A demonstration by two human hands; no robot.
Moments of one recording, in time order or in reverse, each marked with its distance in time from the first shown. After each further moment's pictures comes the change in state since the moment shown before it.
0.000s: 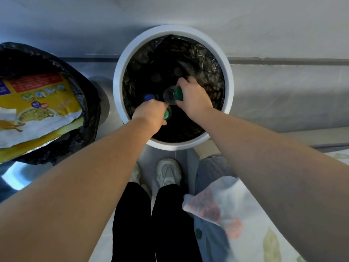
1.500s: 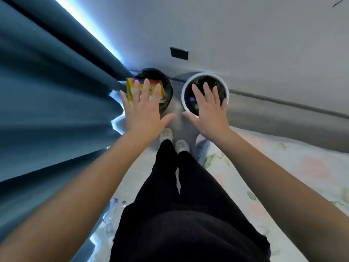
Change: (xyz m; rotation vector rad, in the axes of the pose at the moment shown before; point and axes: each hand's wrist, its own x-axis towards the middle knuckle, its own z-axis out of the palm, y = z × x) left_hand -0.551 0.059 -0.156 0.032 0.616 -0.419; right_hand -0.408 -0.228 -0.280 -0.029 0.062 -0.221
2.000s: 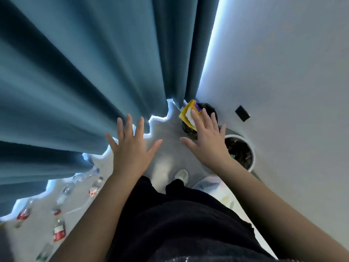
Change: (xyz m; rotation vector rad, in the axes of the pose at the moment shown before) left_hand -0.242 -0.046 0.002 -0.413 0.198 -0.883; right_hand -0.095 -0.136 -0.012 -0.279 -0.165 -0.689
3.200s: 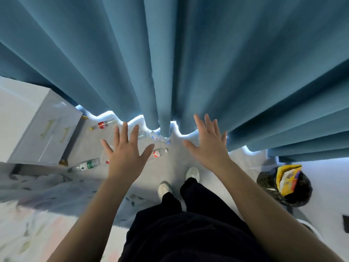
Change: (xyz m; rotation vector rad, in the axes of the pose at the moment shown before) left_hand -0.231 -0.464 -0.002 -0.281 0.154 -0.798; right_hand -0.078 -0.454 0.242 -0.219 -0.368 -0.580
